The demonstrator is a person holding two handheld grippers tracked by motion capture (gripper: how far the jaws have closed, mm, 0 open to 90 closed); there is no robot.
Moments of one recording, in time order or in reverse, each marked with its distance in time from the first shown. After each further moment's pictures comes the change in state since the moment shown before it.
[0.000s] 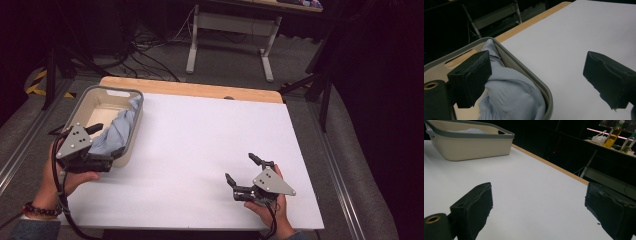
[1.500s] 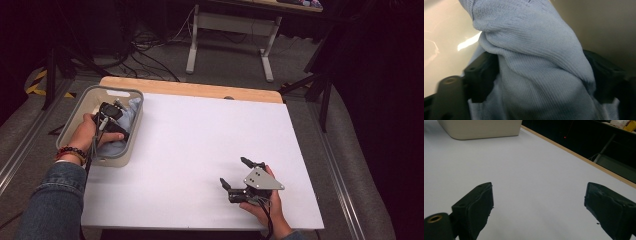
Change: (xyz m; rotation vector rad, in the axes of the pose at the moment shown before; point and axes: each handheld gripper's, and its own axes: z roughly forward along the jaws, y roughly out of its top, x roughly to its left) left arm 0.081 -0.016 0.149 0.814 -0.034 -0.221; right arm 0.004 -0.014 0.018 0.120 0.076 -0.019
